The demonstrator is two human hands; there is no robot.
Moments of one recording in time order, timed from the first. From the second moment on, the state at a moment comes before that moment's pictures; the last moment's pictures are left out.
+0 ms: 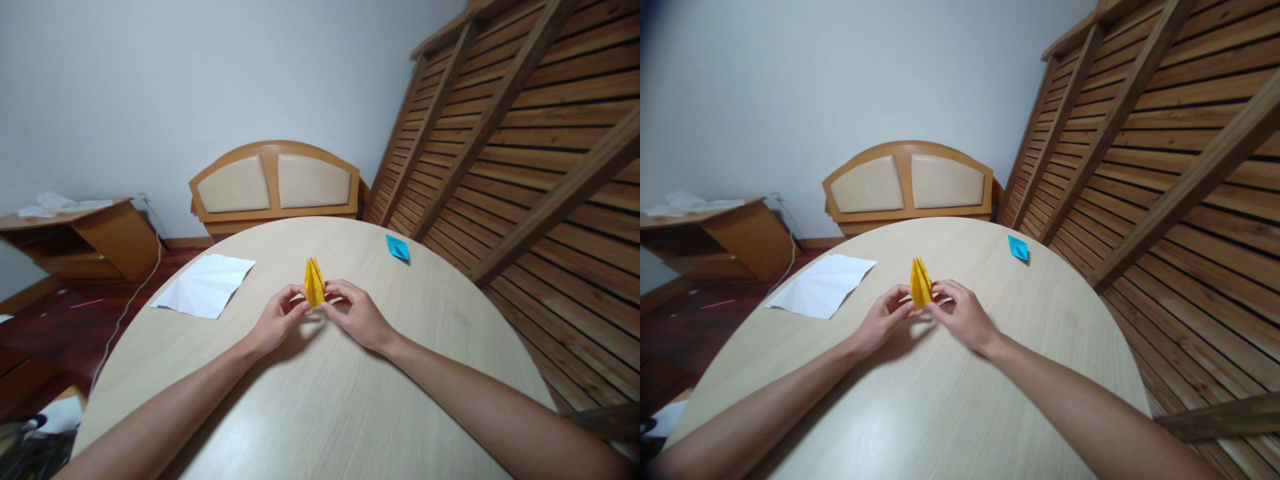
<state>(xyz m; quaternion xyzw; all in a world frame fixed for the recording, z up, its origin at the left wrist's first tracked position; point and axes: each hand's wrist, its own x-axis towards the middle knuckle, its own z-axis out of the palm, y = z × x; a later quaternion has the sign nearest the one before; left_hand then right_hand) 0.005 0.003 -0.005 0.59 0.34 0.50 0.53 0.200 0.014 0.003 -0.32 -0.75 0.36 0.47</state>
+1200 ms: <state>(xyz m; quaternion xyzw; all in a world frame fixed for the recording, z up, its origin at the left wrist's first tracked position) 0.008 0.001 -0.006 0.58 0.36 0.51 0.53 0.199 0.021 -0.003 -0.32 -0.66 0.49 0.47</state>
